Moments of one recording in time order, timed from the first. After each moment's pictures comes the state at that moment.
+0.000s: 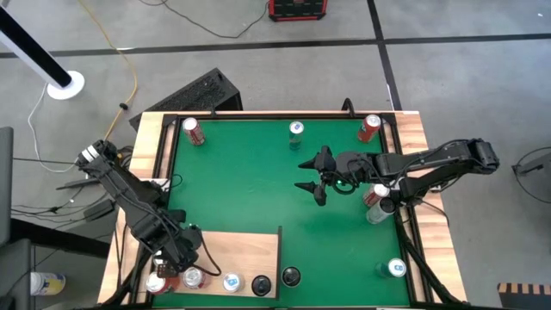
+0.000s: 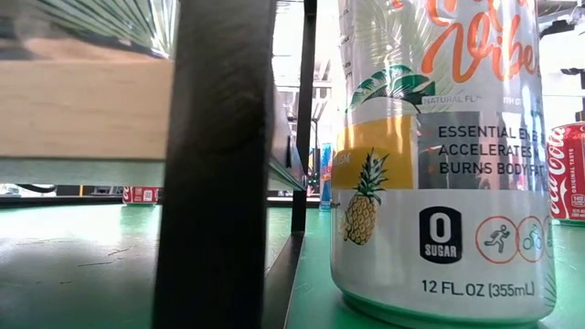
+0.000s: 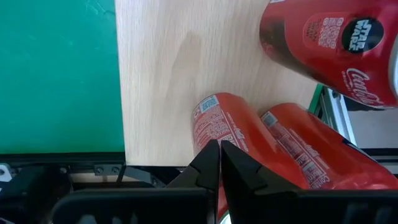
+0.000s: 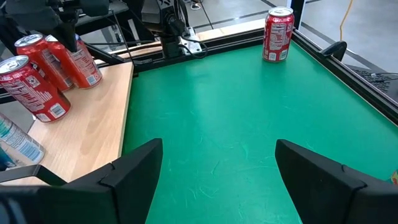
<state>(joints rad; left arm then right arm) -0.77 1.41 1.26 -1.27 0.15 -0.87 0.06 1.22 0.85 -0.01 0.18 0.24</state>
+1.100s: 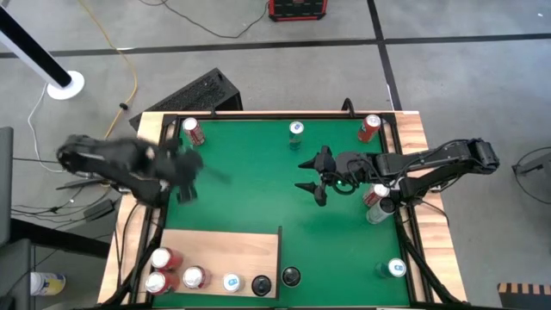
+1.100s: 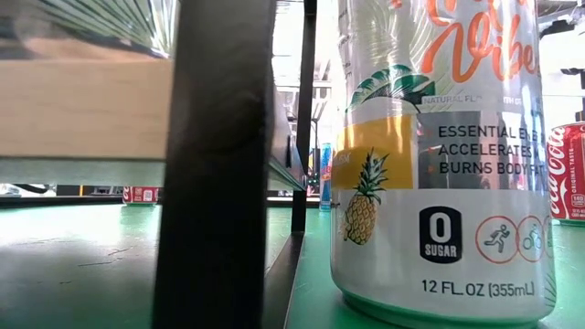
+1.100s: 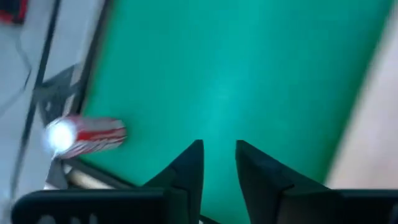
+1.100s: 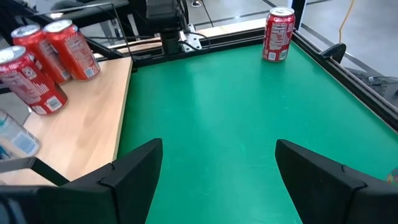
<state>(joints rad) -0.22 1.16 1.46 -1.50 -0.43 -0.46 0.06 1.22 0.85 -0.02 0.18 0.20</state>
